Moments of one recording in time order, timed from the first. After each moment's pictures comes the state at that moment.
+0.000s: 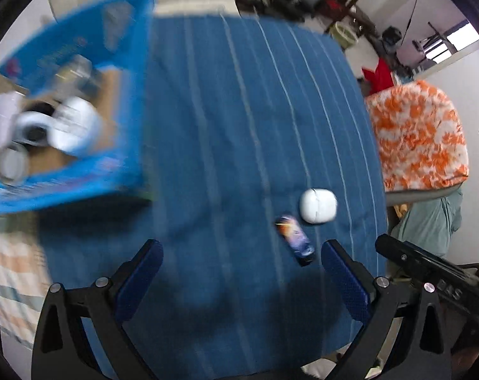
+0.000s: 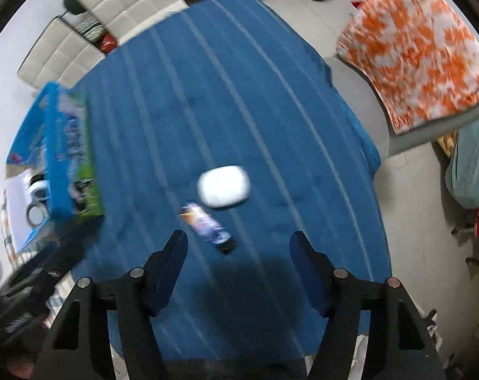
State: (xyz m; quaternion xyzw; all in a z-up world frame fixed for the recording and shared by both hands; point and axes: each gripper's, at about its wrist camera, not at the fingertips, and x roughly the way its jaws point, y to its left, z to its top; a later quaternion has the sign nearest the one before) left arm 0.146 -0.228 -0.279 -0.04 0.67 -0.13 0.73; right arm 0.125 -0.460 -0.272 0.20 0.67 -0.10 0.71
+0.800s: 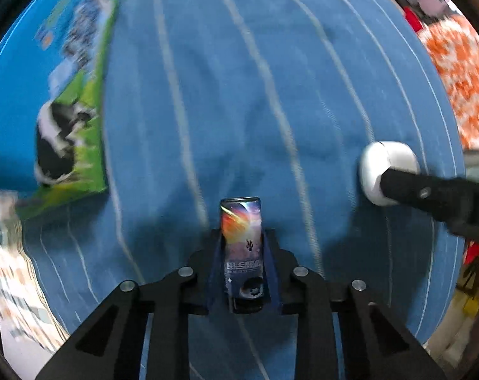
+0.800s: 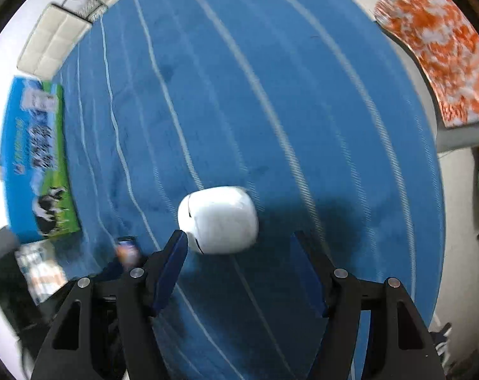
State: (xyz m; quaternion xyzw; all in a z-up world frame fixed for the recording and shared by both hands) left arm 0.127 -0.264 -0.350 0.07 0.70 -0.08 0.71; right arm 0.181 -0.459 -0.377 0.21 0.71 -0.03 0.67
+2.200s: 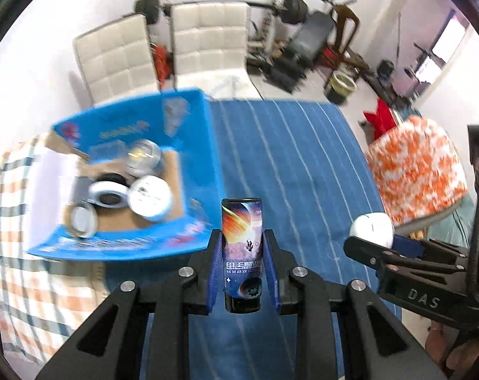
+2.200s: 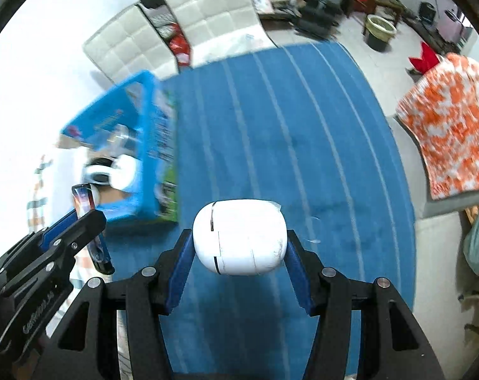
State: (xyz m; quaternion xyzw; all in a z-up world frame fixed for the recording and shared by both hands) left arm 0.131 -0.126 -0.149 -0.01 0.54 -0.12 0.83; right arm 0.158 -0.337 -0.185 0.14 0.61 0.03 0.78
